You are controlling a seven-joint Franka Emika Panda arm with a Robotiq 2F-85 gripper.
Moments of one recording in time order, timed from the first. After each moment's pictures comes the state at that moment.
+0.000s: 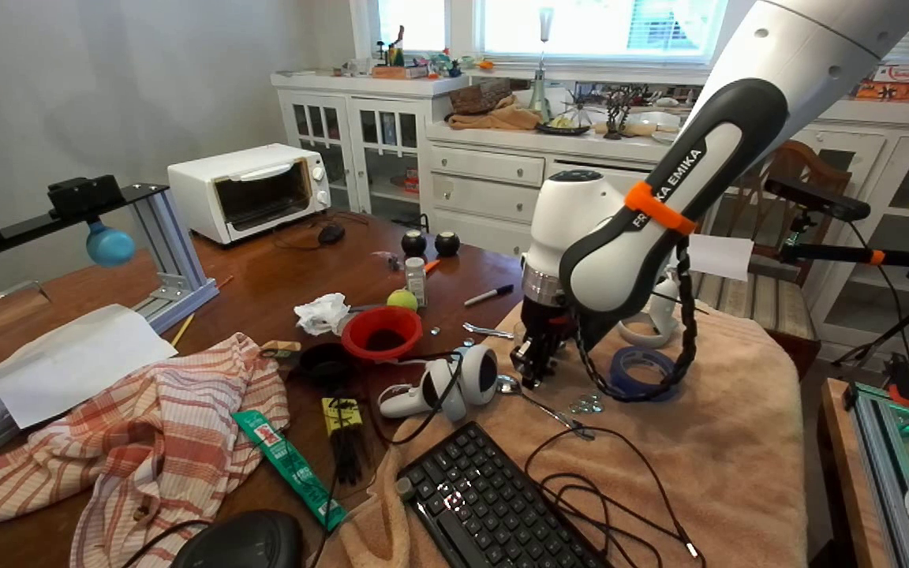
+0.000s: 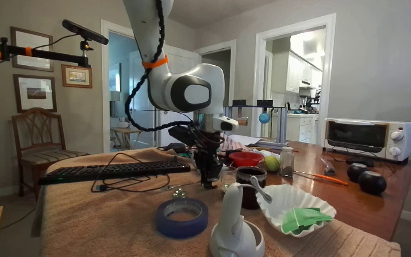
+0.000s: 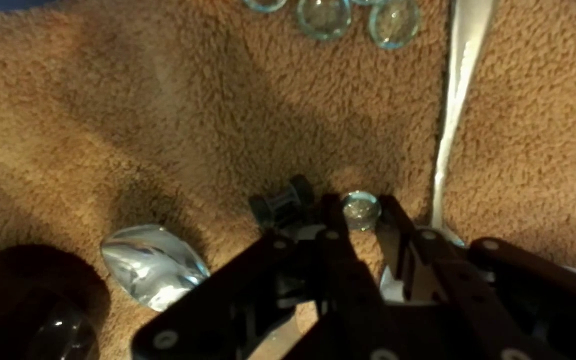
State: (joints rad) arm 0.05 0.44 0.00 -2.26 0.10 2.77 0.11
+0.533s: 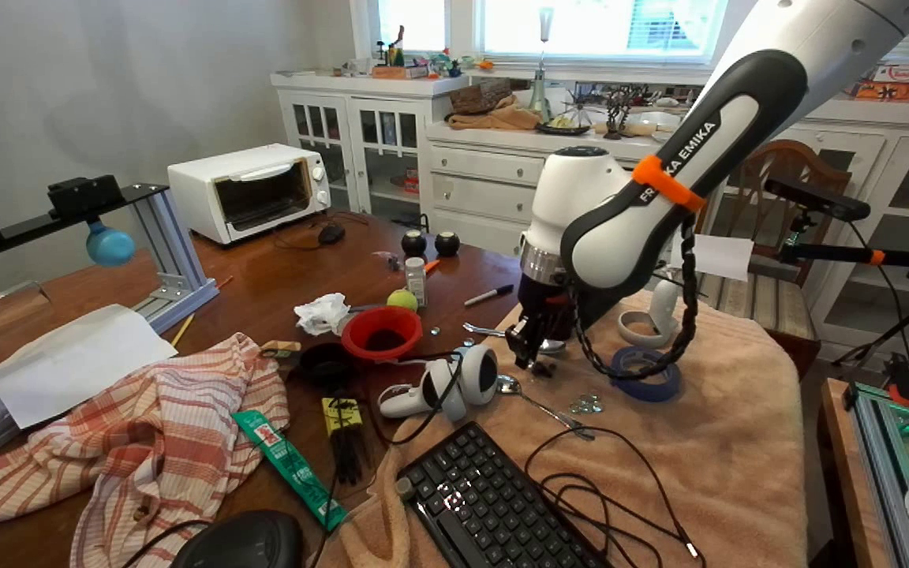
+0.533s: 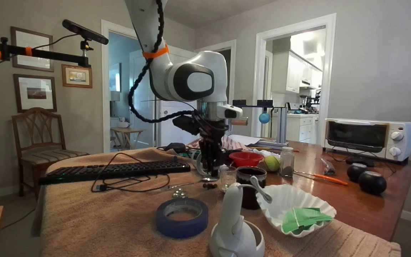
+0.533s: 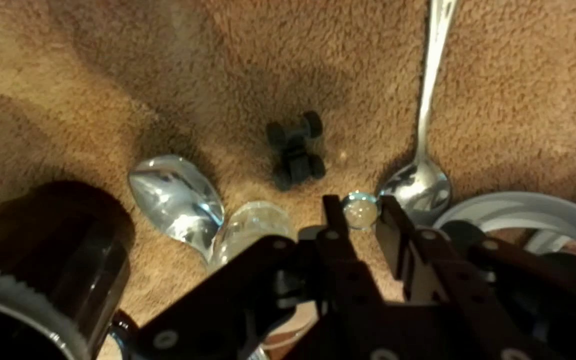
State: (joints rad) arm 0.04 0.38 -0.01 -2.26 0.10 2.76 0.12
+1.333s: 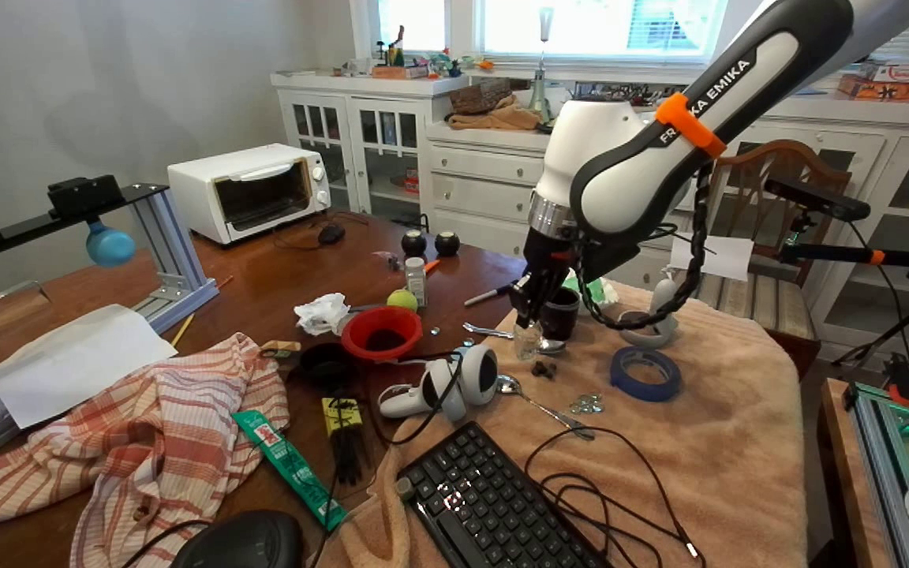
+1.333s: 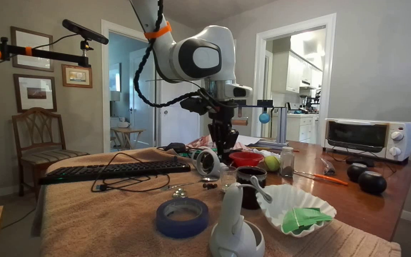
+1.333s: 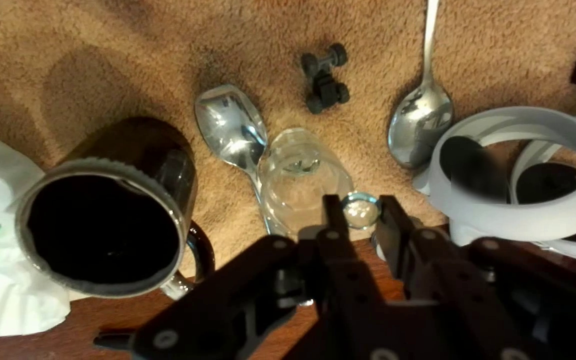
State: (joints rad) arm 0.03 0.26 -0.04 -2.27 0.10 2.70 0.14
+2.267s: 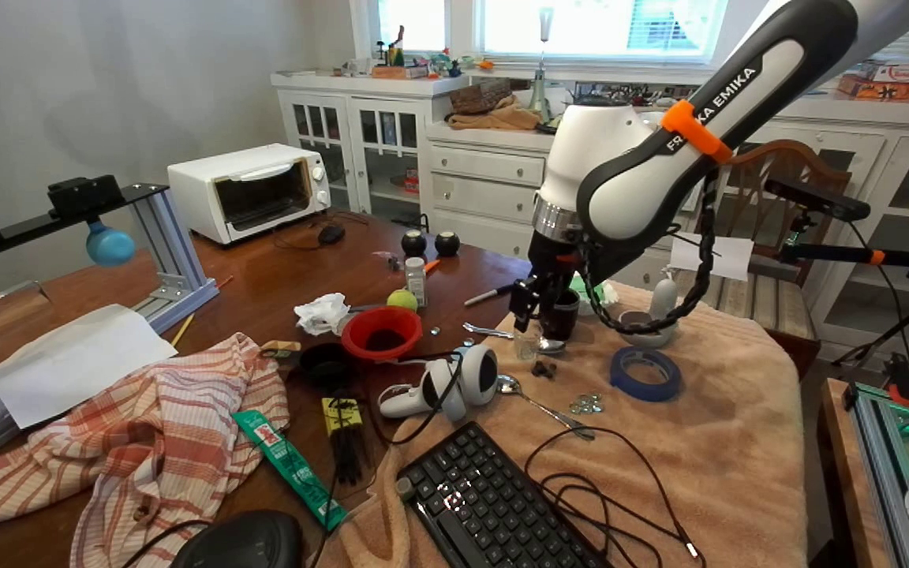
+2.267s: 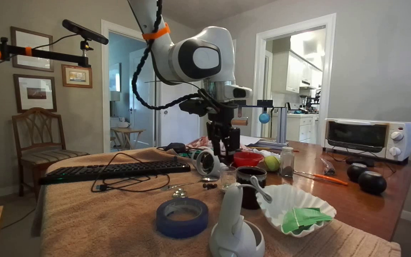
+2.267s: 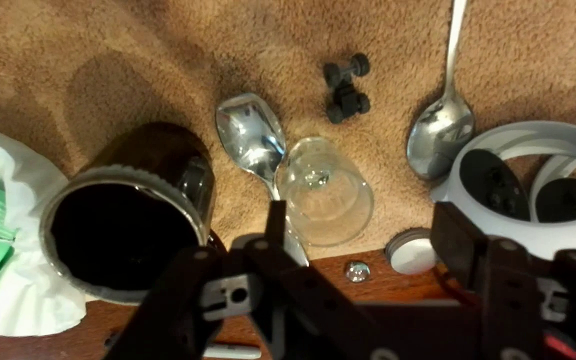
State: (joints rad) arm 0.03 0.26 -0.05 -2.29 0.05 2.71 0.15
